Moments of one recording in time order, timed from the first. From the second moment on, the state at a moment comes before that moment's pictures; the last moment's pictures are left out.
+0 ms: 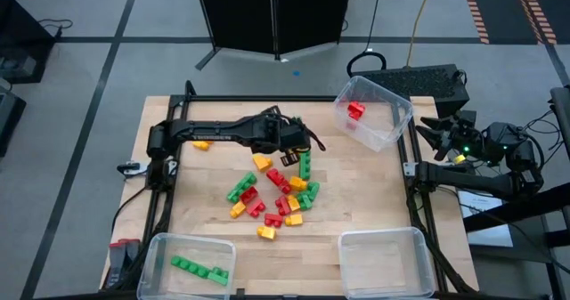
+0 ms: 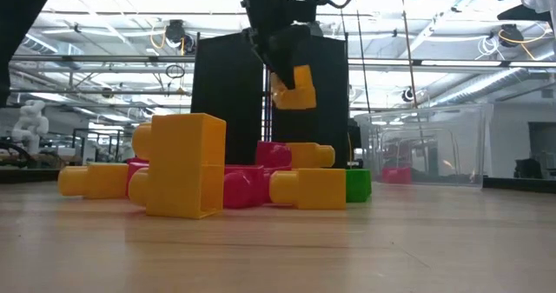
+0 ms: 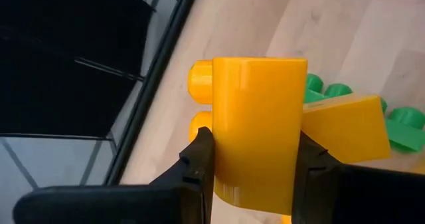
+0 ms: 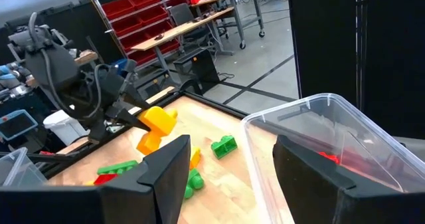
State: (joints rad) left arm 0.07 1.96 1.85 -1.04 -0.54 -0.15; right arm -0.19 0.08 0.87 -0.96 0.39 0.43
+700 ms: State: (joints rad) left arm 0.11 2.13 1.82 -1.13 -0.43 -0.06; right arm -0.19 0.08 0.87 -0.99 0.37 0.43
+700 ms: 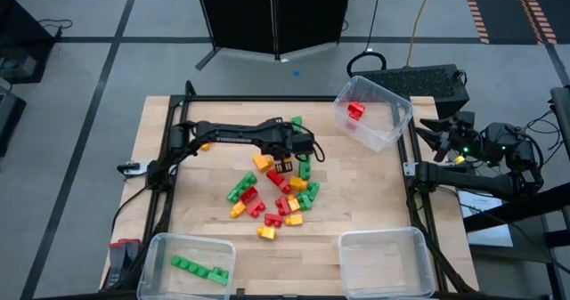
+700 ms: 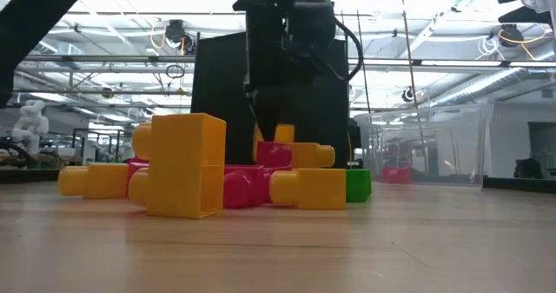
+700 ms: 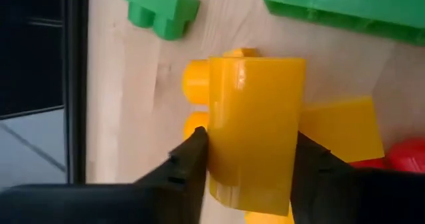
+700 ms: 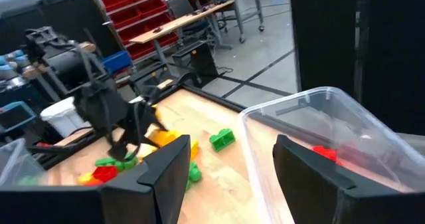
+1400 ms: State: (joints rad) left arm 0.14 2.13 1.82 -1.03 -0.37 0.06; right arm -0.19 0.08 0.87 -1.00 0.36 0.43
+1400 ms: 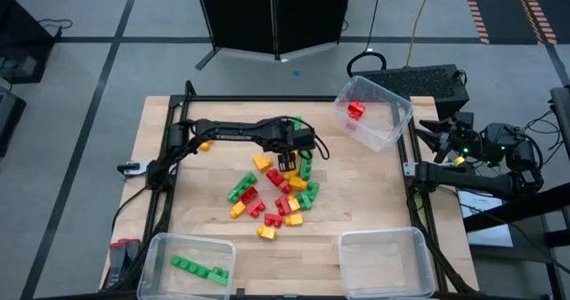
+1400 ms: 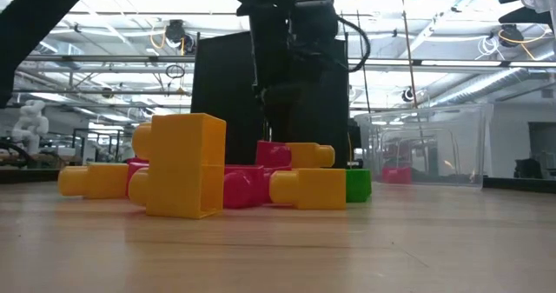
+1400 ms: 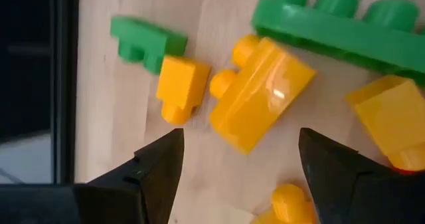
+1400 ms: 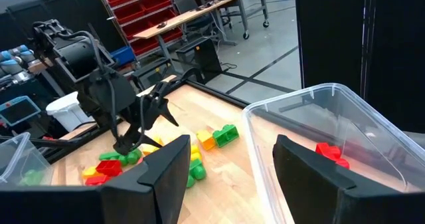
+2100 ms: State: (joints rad) left arm 0.20 2.18 1.81 -0.89 -0.13 0.32; right arm -0.19 0.08 0.87 -1.02 0.36 0.44
